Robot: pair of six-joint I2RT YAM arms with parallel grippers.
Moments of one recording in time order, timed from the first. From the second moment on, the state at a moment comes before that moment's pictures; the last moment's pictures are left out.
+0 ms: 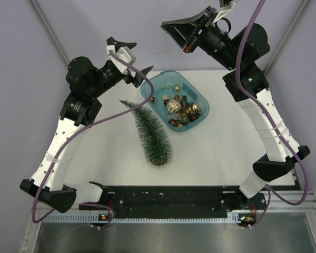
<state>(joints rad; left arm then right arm) -0.41 1.28 1.64 -0.15 0.47 0.40 0.63 1.62 2.19 -0.04 -0.42 0.46</state>
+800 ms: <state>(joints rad) -0.49 1.33 1.67 -0.13 0.31 0.31 0.63 1.62 2.25 -0.03 -0.42 0.46</state>
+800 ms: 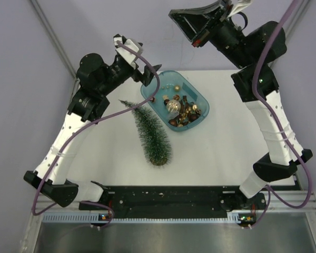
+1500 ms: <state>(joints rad) -0.62 1.56 1.90 -0.51 0.84 0.26 0.63 1.60 2.36 -0.03 -0.40 0.41</state>
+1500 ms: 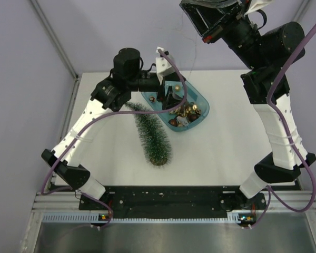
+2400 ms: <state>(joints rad) -0.69 1.57 1.68 -0.13 0.58 0.12 0.62 1.54 2.34 -0.05 -0.38 0.37</state>
